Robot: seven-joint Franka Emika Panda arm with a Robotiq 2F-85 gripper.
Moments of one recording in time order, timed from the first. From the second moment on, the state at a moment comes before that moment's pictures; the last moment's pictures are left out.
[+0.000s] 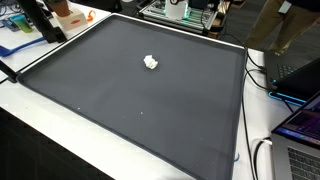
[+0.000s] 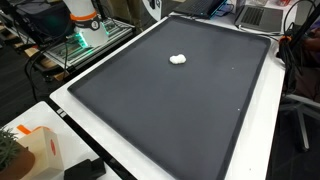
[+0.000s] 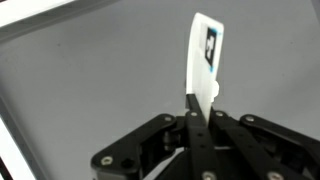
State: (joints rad) arm -0.07 -0.03 -0.07 -2.02 0.19 1.74 0.18
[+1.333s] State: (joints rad) arm 0.00 -0.24 0.09 -2.64 0.14 2.66 0.54
